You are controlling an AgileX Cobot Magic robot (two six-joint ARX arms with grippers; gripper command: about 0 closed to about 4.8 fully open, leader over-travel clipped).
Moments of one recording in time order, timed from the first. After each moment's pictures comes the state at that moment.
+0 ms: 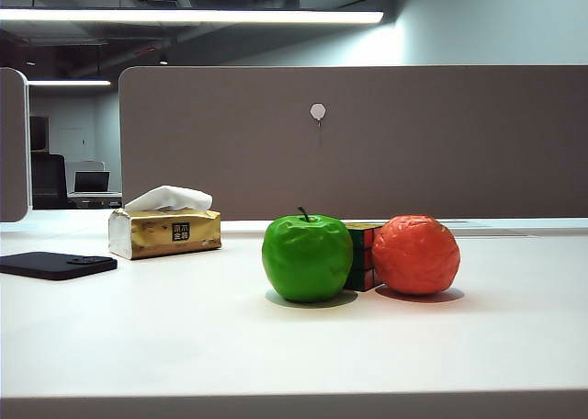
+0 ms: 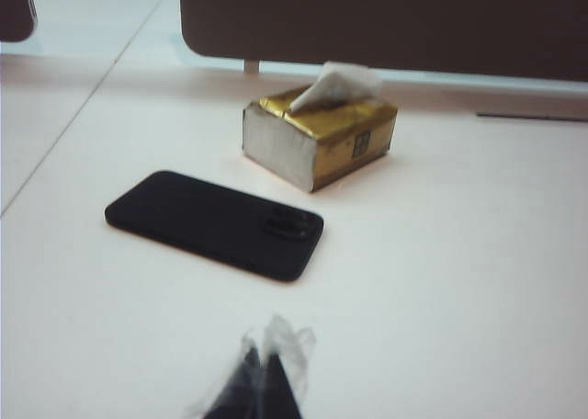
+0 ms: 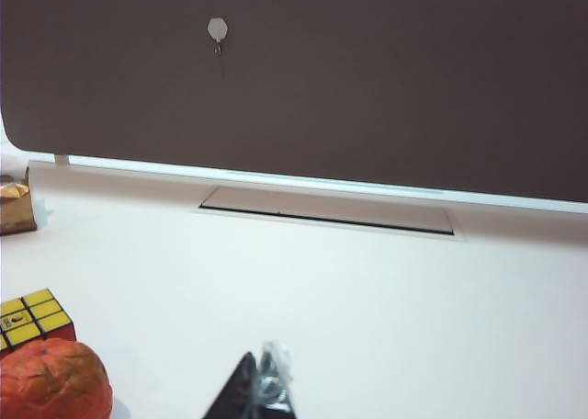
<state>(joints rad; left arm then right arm) -0.02 0.00 0.02 -0.12 0.11 -0.06 0.07 0.01 0.01 0.13 -0.11 -0.03</state>
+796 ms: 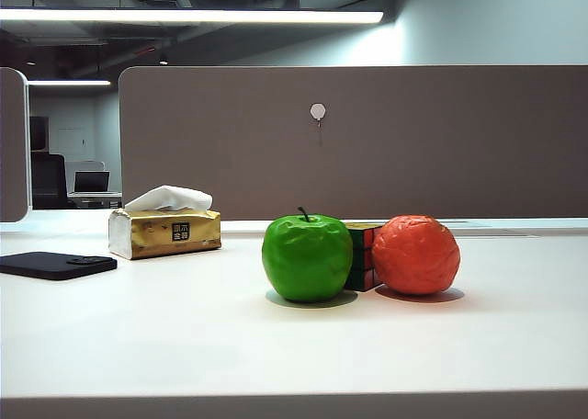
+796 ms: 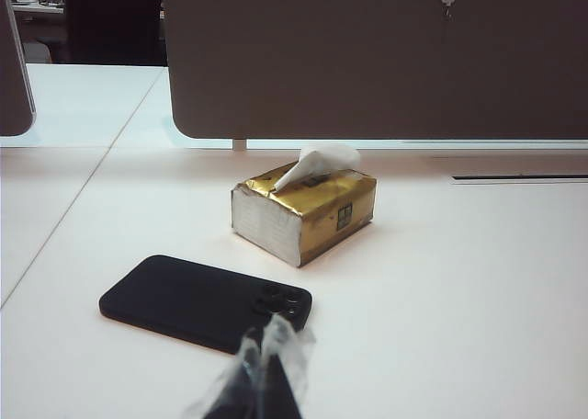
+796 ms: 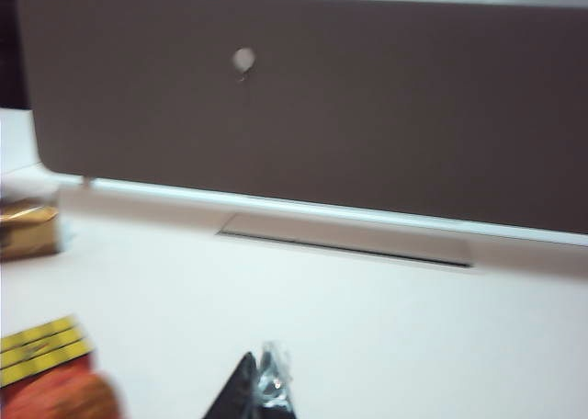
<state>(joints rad) -0.02 0.00 0.01 0.04 0.13 -0.03 0.07 0.01 0.01 0.19 -0.13 -0.03</state>
